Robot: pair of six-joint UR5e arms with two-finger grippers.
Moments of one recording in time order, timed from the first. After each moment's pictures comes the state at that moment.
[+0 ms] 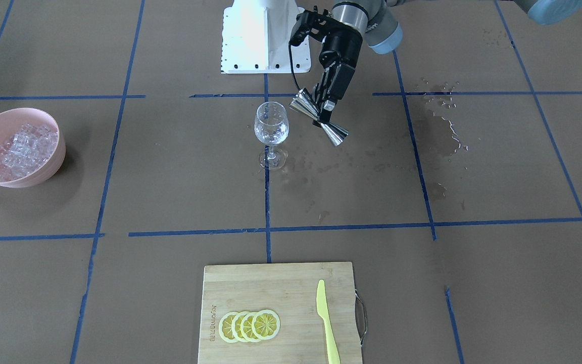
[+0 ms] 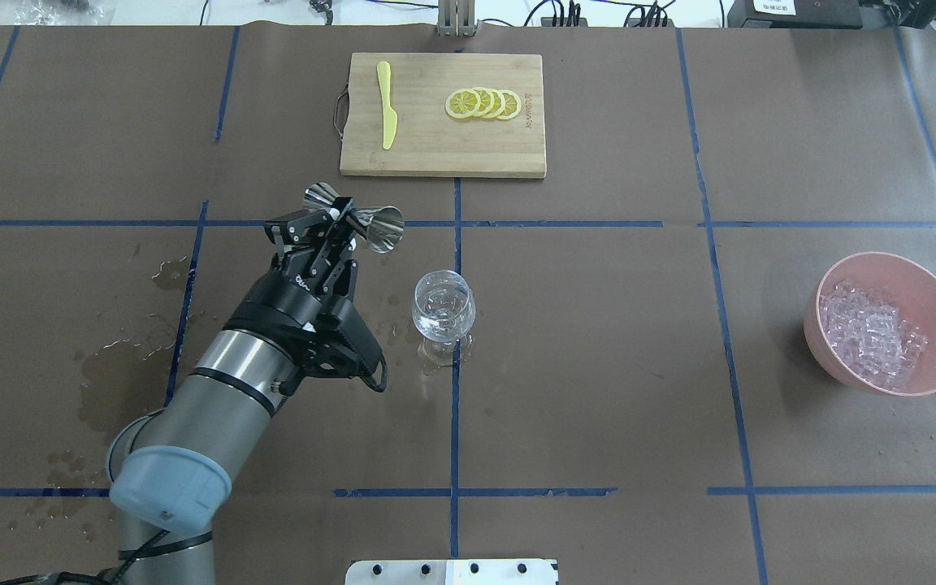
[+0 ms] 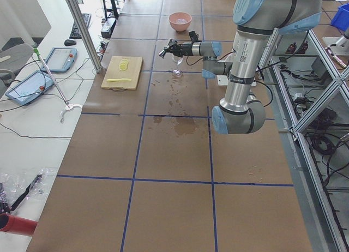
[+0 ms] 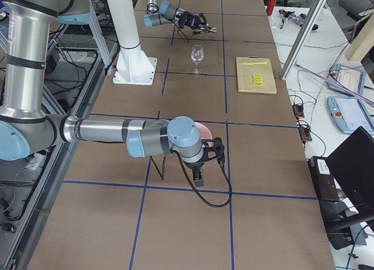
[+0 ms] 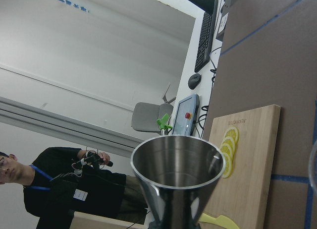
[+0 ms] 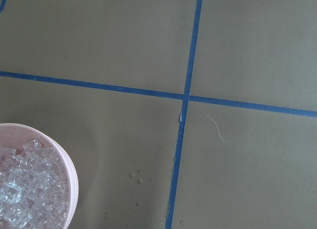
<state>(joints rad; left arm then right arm) -0.25 -1.93 -1.83 -2.64 -0.66 0.53 1.66 -1.78 1.81 -1.40 2.43 -0.04</state>
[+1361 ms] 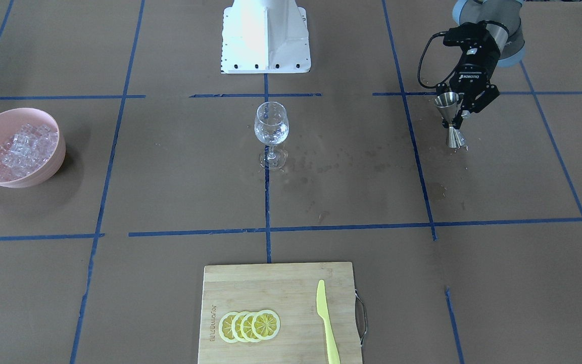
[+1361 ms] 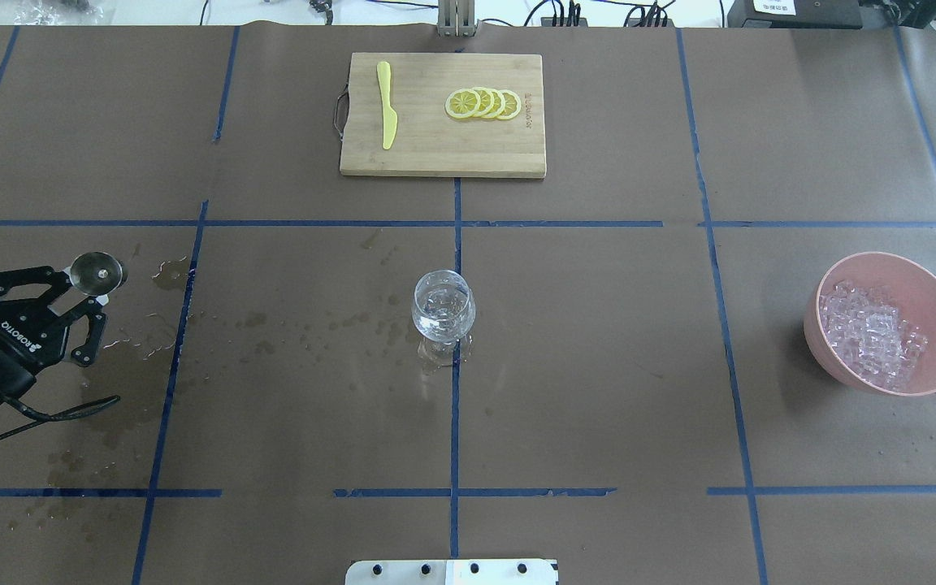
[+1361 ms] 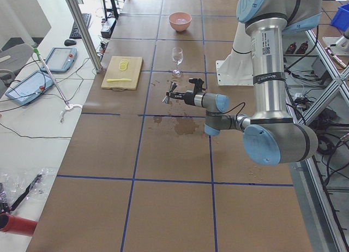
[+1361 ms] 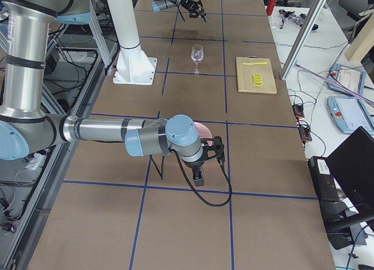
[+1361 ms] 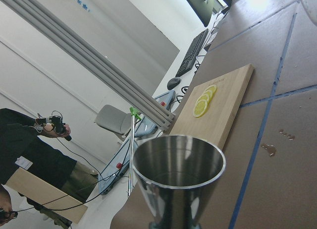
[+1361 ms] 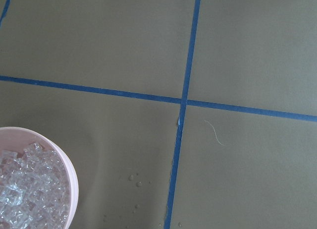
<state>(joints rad) -0.33 -1.36 -1.72 -3.31 -0.91 -0.03 1.68 -1.78 1.82 -1.40 2.43 -0.05</state>
